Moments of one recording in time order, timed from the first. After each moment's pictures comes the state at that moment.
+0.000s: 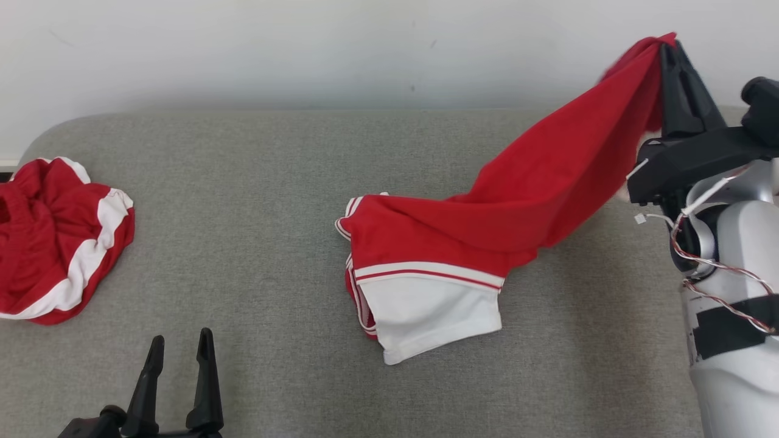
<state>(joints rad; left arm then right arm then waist) 0.04 0.05 0.03 0.05 -0.33 -0.10 -0.26 -0.72 -0.15 -0.05 0.36 0.16 0.13 0.02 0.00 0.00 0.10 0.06</state>
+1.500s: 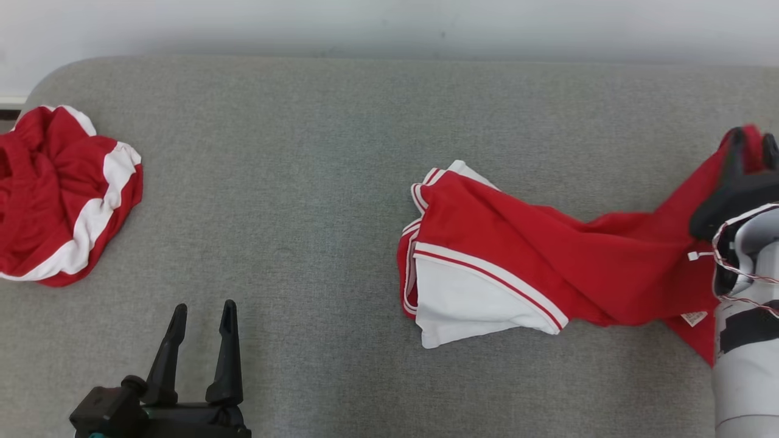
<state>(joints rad) -0.04 0.05 -0.02 0.06 -0.32 -0.11 -0.26 -0.78 -0.11 -0.50 0.70 -0.15 0.13 -0.02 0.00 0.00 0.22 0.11</state>
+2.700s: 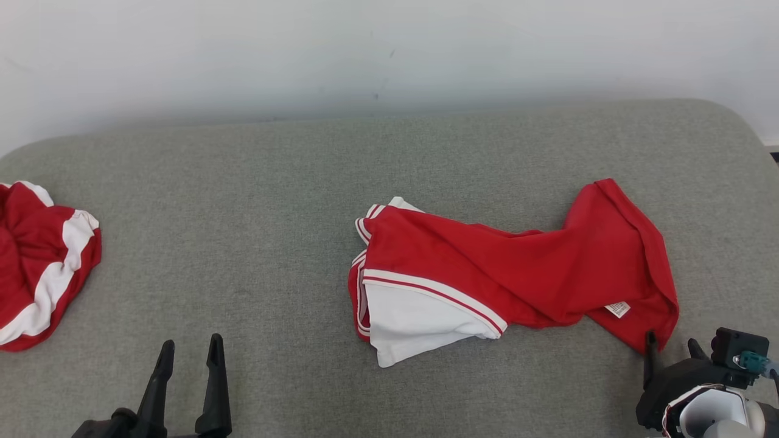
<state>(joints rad) 0.05 0.05 0.01 0.06 -0.32 -0.10 -0.26 -0.29 -0.06 -0.35 0.64 0.01 0.13 0.03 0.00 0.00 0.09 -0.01</state>
